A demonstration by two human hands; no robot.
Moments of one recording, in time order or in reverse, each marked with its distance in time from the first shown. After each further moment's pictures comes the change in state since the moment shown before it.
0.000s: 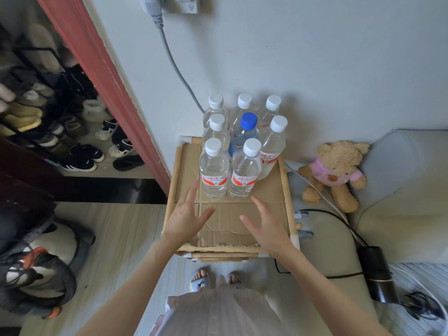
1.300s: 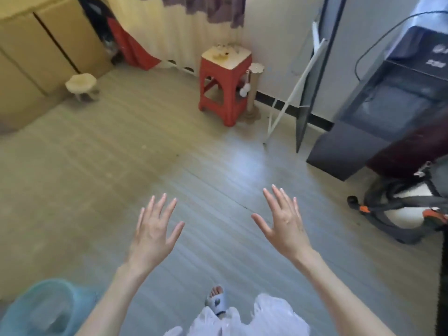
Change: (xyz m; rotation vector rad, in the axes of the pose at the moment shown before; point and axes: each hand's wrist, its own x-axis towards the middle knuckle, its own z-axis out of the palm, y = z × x) left_hand -0.867 0.074 0.235 0.050 1.234 -1.764; right_hand -0.598 -0.025 0.322 -0.590 -1.315 -1.766
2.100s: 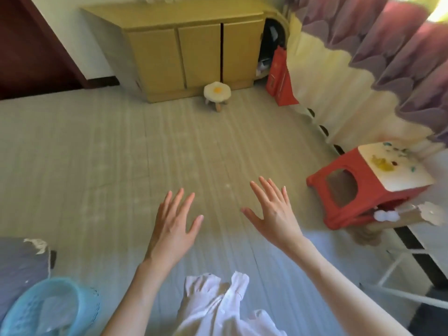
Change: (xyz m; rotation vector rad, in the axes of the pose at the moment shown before) left_hand 0.331 -0.263 -0.142 -0.182 0.383 -0.618; right_hand 0.543 -0.319 0.143 -0.071 -0.347 -0.709
